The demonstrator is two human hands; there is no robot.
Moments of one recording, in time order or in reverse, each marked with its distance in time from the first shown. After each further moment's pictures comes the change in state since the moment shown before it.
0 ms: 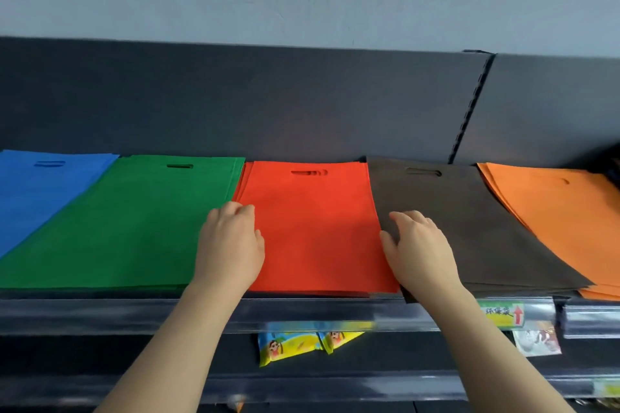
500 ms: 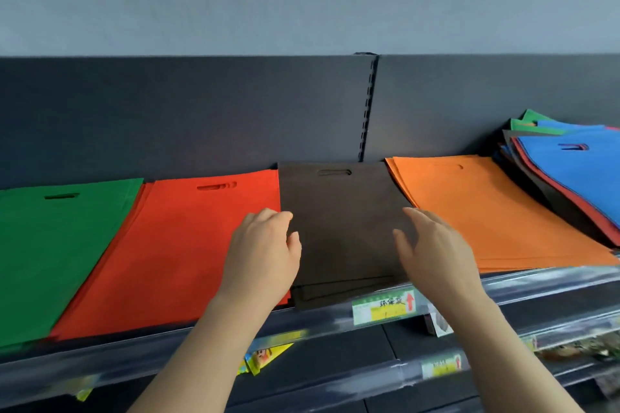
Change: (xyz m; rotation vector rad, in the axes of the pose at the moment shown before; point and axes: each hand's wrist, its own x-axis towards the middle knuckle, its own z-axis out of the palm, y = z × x) left_hand -0.014 0.169 0.033 -0.207 0.018 0.312; right_hand -0.020 0.135 -0.066 -0.004 0.149 0.136
